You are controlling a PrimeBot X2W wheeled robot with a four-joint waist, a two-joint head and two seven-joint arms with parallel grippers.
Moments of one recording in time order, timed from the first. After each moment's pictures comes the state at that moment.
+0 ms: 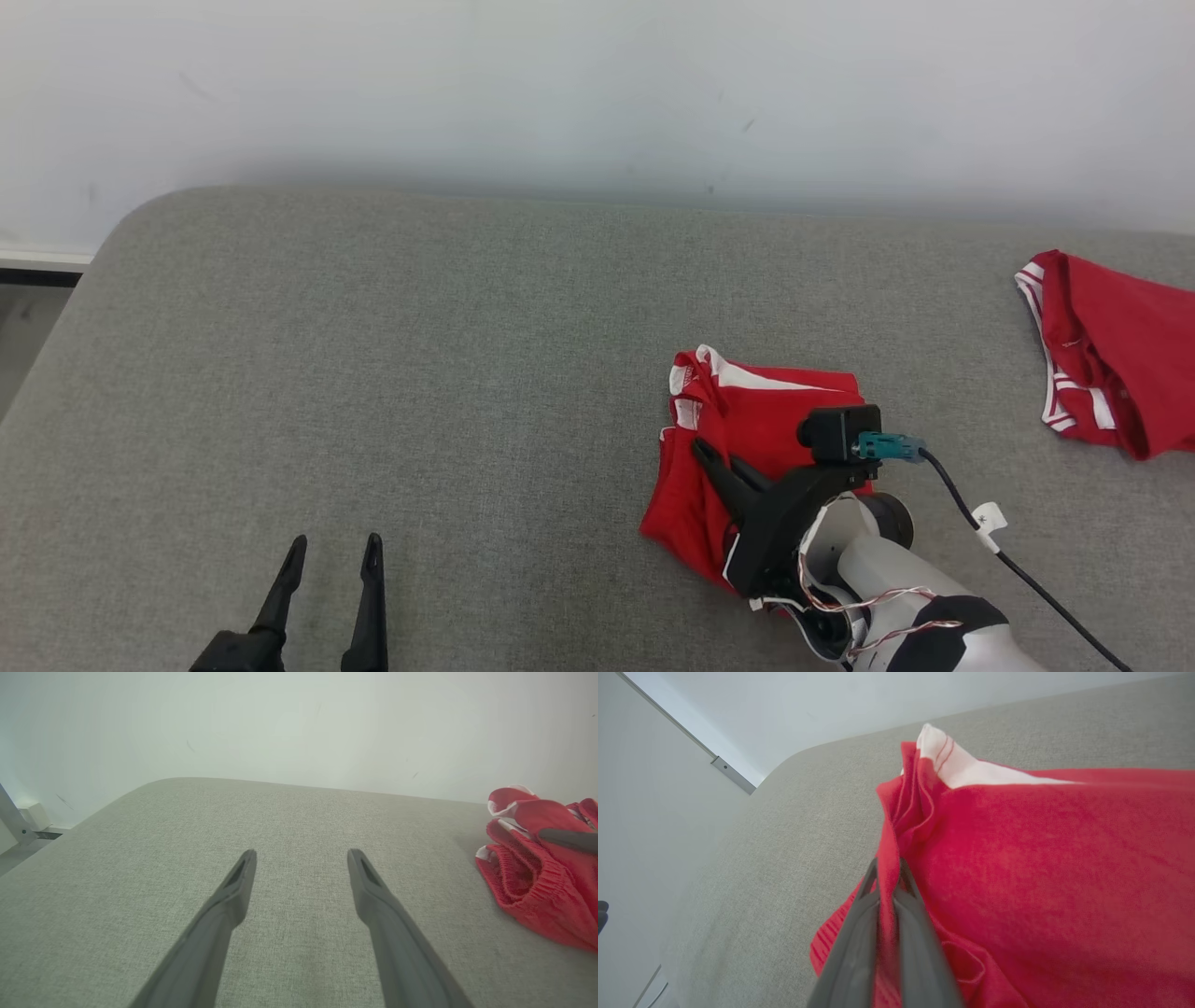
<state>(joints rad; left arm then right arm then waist) -0.02 0.05 -0.01 0.25 -0.15 -0.13 -0.26 -0.64 -0.20 0.80 0.81 1.00 0.13 -0.10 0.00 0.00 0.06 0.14</state>
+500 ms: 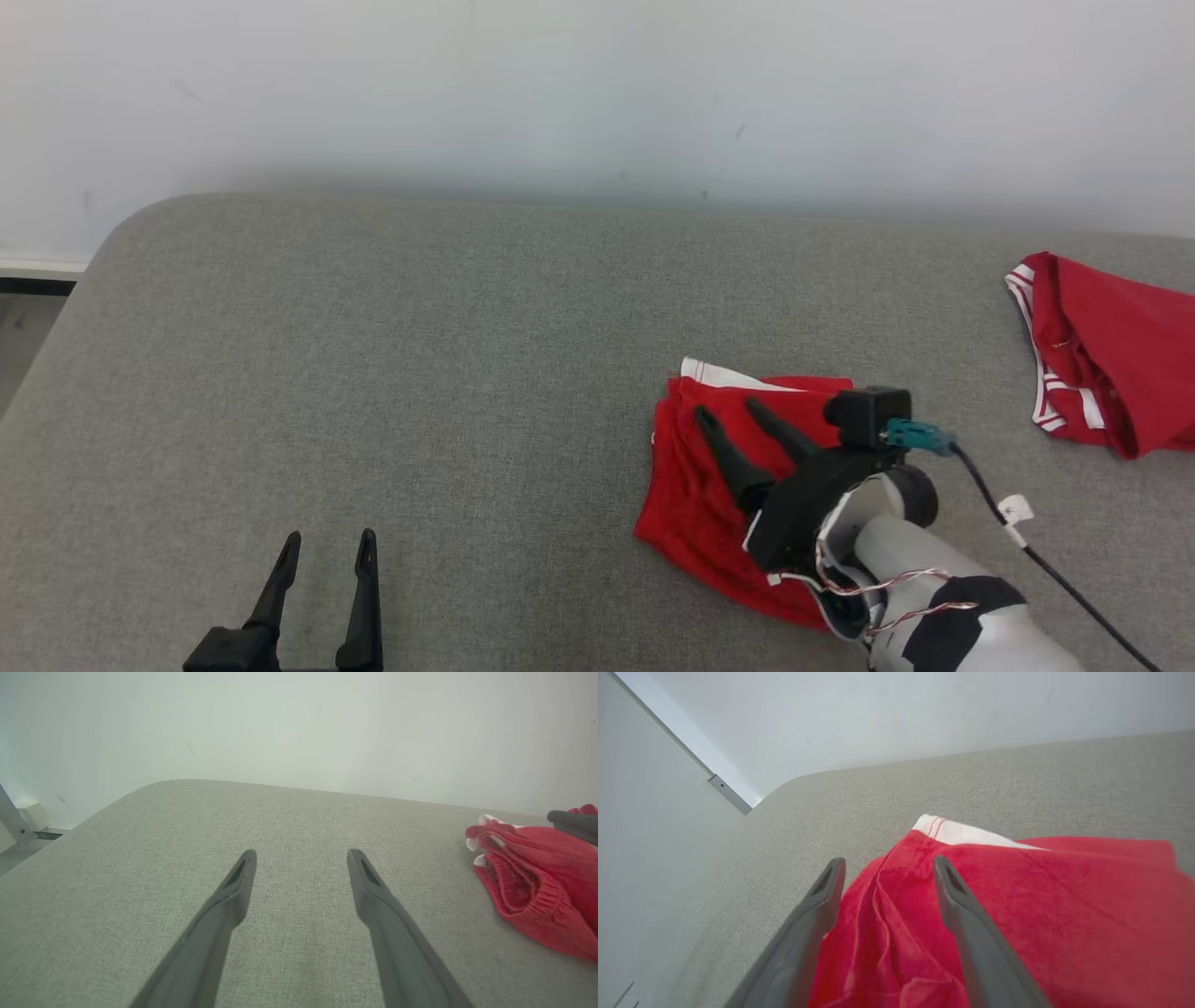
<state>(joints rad) -0.04 0.05 -0.01 0.26 -0.16 -0.13 -0.26 -0.67 -0.19 0.83 0.86 0.97 0.13 -0.20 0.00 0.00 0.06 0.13</state>
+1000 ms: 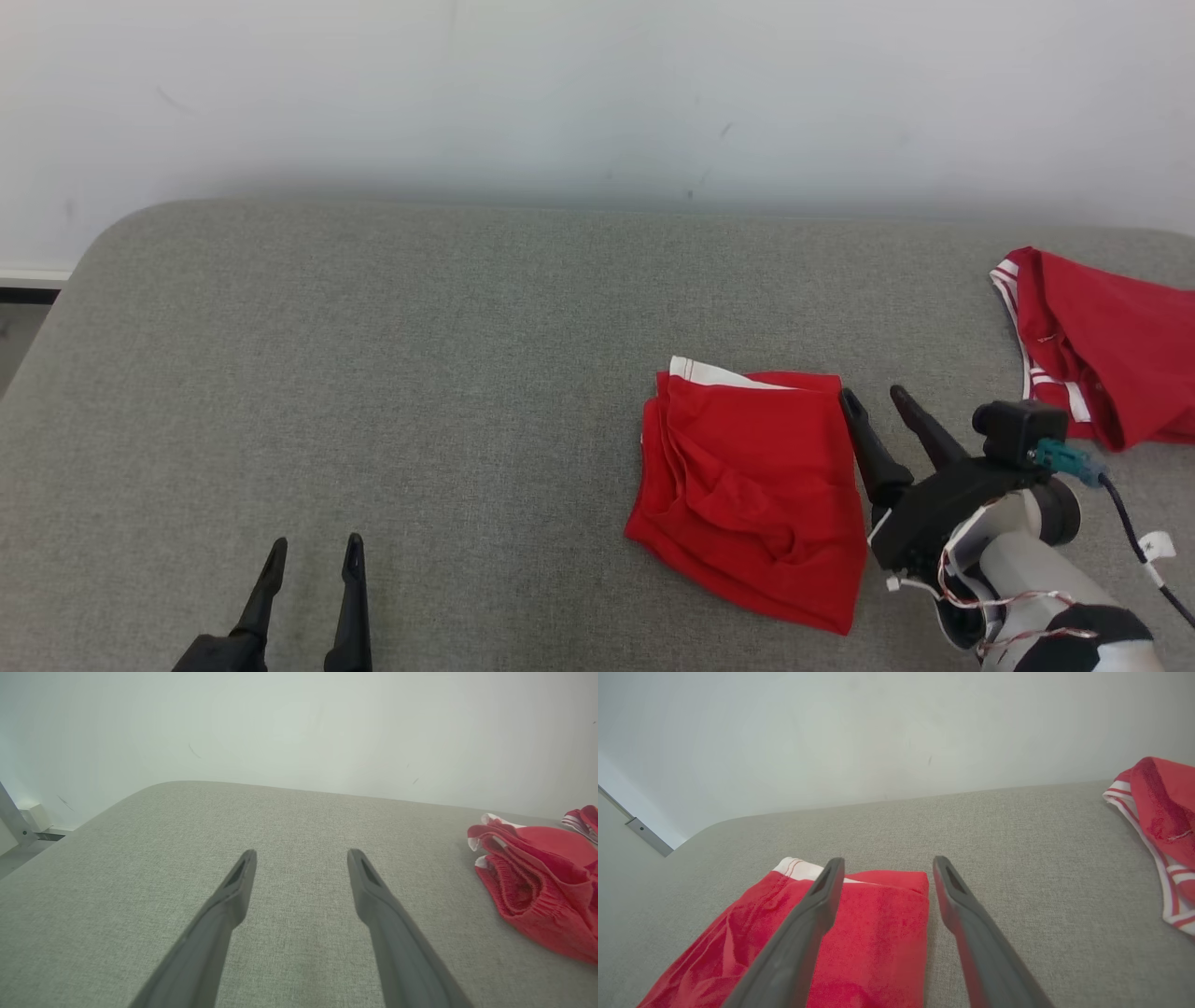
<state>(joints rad) -0.02 0.05 0.01 0.25 -0.16 -0.13 -0.26 -0.57 -0.36 0.61 0.77 0.86 0.13 -0.26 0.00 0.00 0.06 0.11</state>
